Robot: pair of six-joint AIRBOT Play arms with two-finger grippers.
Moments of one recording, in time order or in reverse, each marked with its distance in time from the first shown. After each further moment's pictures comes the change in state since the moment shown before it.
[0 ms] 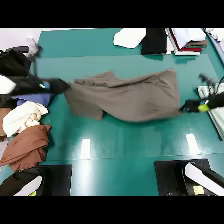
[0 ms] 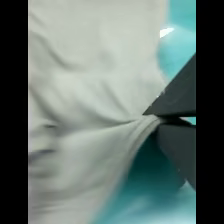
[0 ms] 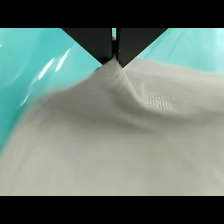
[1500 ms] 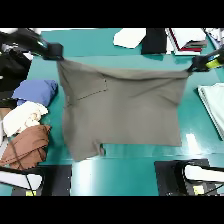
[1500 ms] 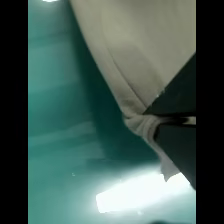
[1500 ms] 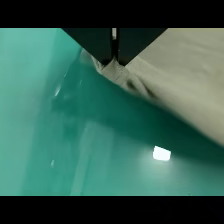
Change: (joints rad) left arm 0.001 -0.711 0.844 0.261 -0.433 -0.117; right arm 0.171 -0.389 0.646 -0.187 0.049 0.203
